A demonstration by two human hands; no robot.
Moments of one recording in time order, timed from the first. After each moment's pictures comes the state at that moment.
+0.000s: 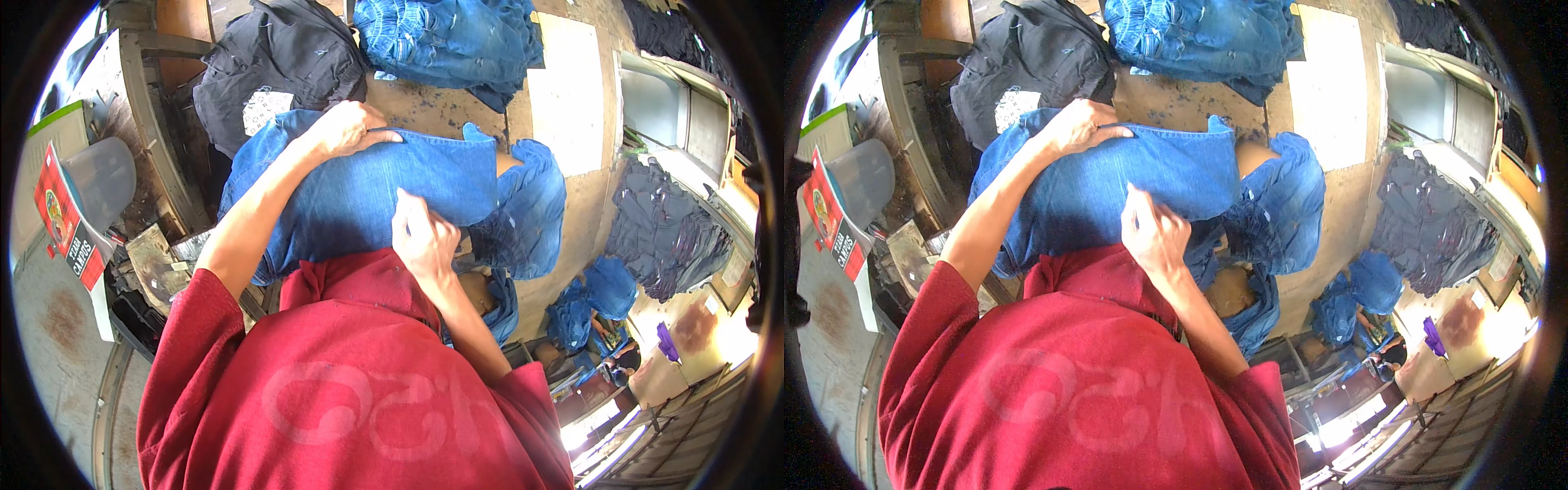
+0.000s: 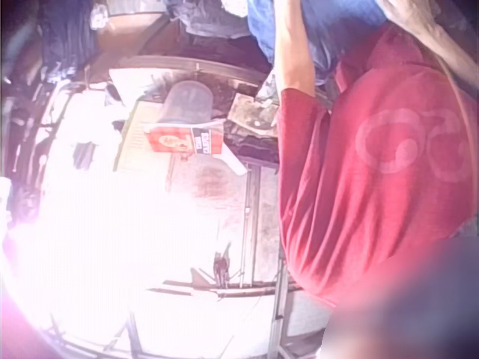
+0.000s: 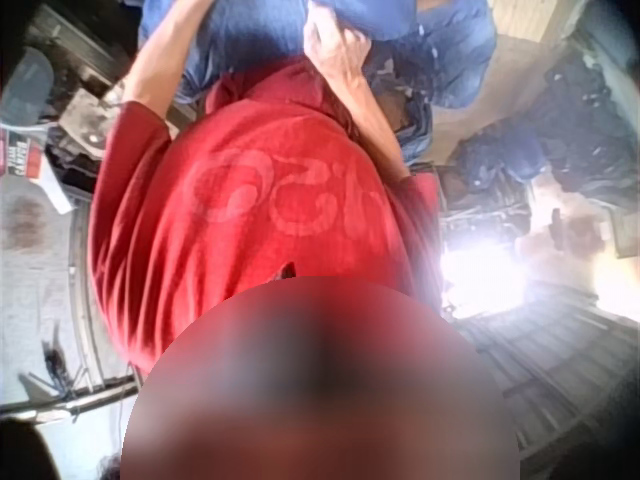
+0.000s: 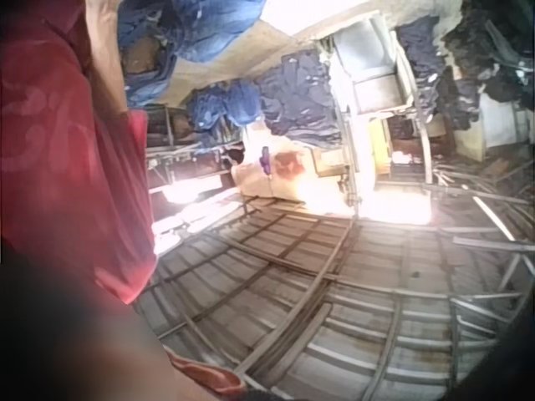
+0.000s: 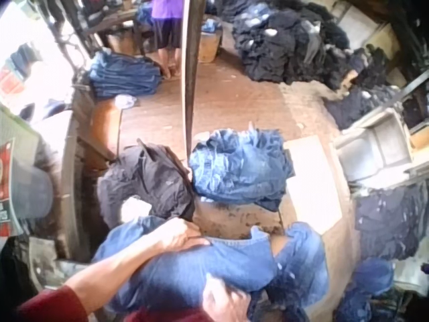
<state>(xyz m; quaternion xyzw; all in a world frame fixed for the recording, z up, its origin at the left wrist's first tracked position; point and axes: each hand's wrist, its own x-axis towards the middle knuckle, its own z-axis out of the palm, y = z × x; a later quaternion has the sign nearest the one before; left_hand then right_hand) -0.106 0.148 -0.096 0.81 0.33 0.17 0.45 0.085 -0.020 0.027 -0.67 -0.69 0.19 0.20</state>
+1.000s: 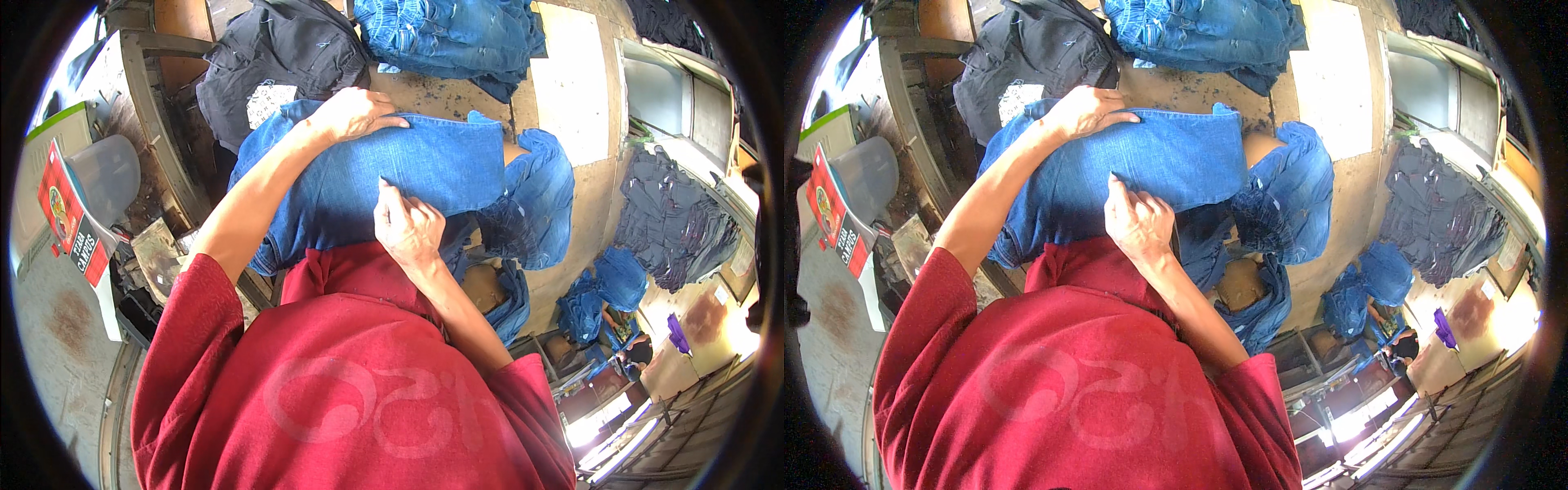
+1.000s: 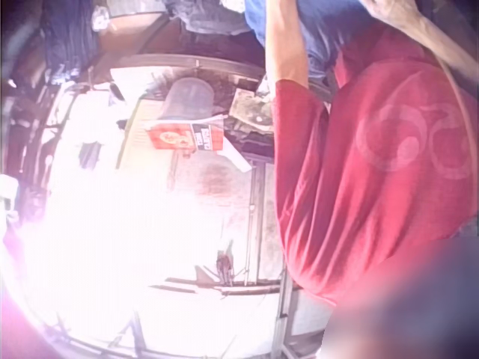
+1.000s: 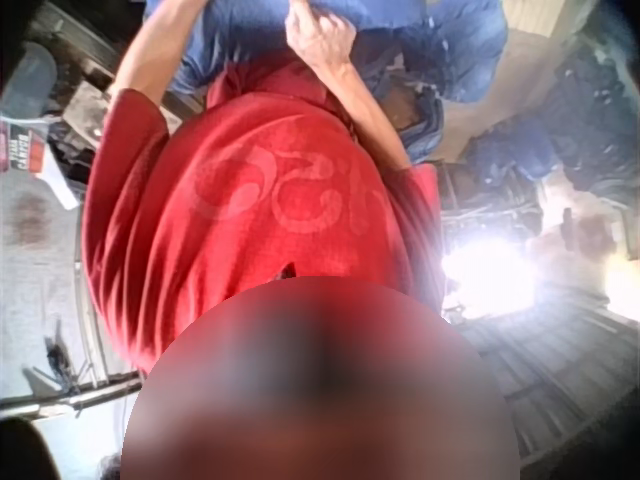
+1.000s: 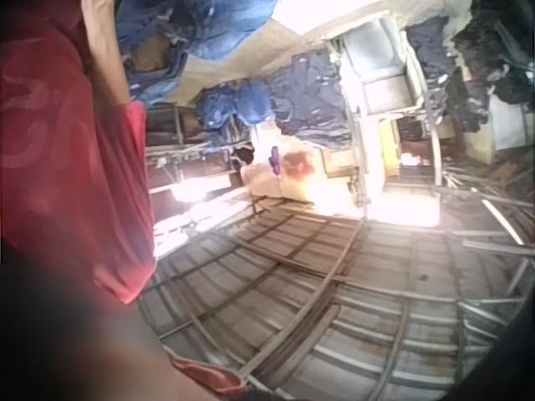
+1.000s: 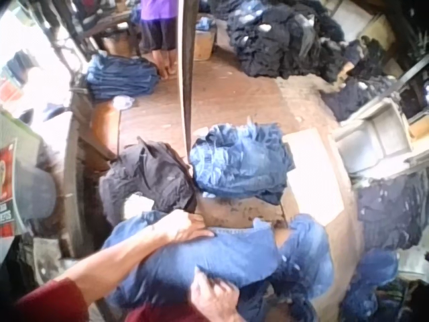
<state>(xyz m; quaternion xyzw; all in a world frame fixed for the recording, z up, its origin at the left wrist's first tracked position) -0.104 0.149 -0.100 0.87 0.28 0.21 0.34 0.054 -0.034 0.012 -0.62 -0.74 0.13 0.21</state>
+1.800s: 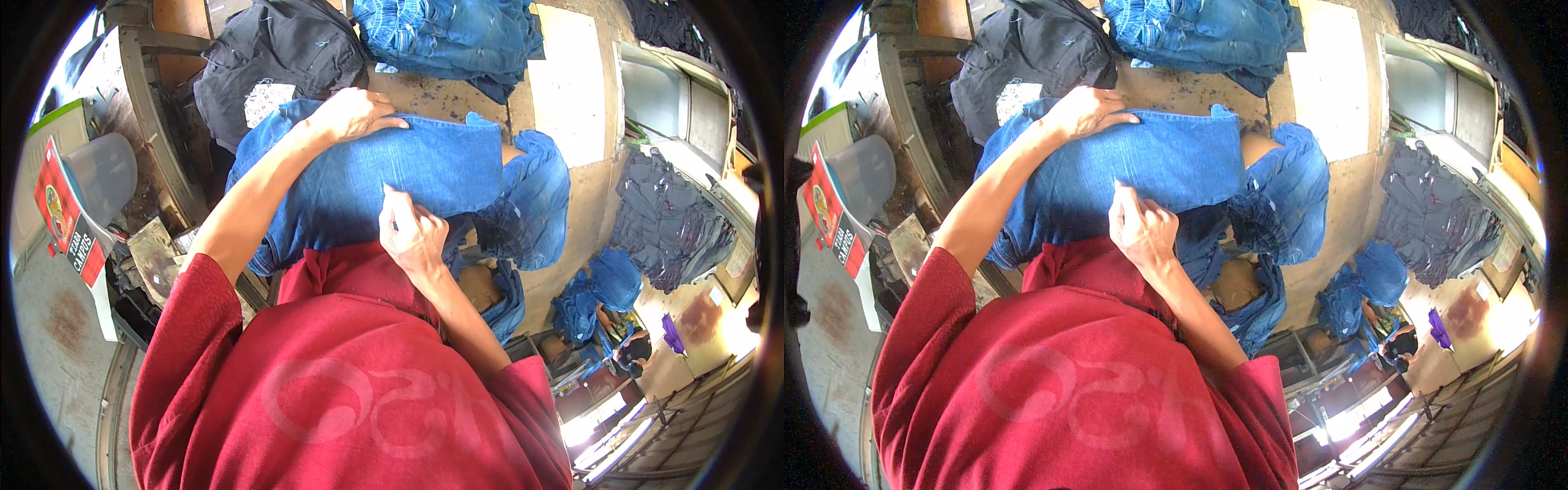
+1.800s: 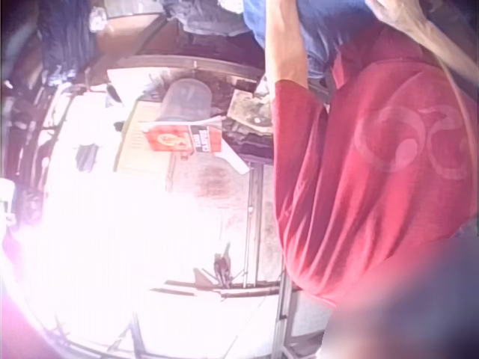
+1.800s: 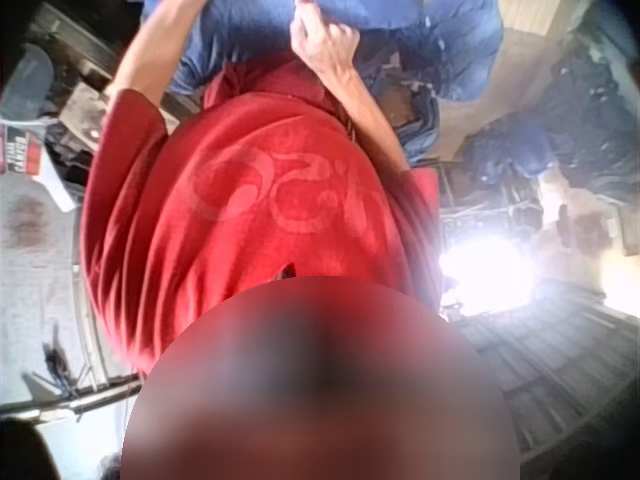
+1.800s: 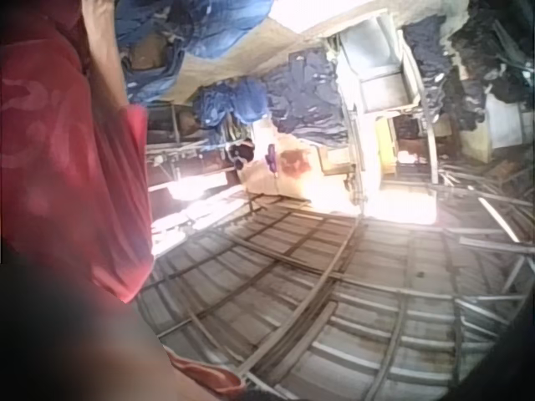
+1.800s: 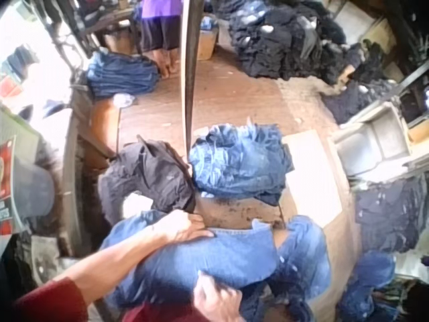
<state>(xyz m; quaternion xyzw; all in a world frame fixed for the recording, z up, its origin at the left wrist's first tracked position) -0.103 0.149 -0.101 0.87 0.29 0.20 0.35 0.061 -0.041 0.020 -0.65 -0.72 0.18 0.18</state>
